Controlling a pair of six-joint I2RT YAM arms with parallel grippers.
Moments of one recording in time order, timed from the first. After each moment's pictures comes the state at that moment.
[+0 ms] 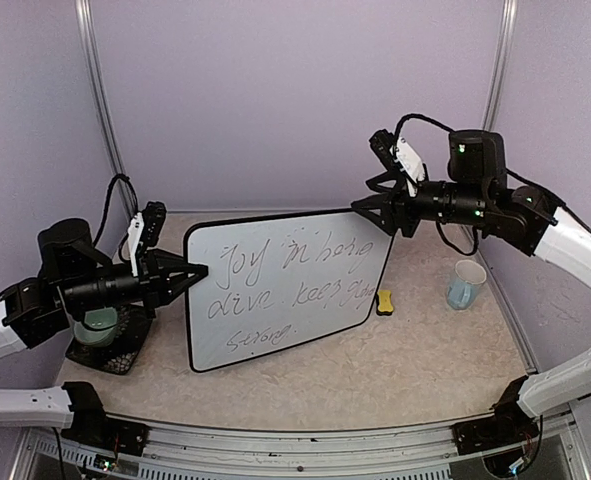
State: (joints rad) left arm -0.82 0.73 0.75 -0.17 0.25 -0.06; right arm 0.74 1.24 1.32 -0.34 -0.18 -0.27
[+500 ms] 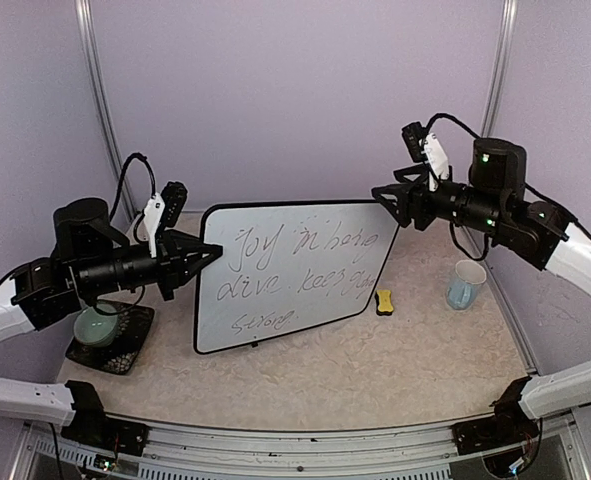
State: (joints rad) left arm -0.87 0.88 0.87 -0.16 0.14 0.00; right arm 0.68 1.15 1.19 -0.21 -0.06 -0.13
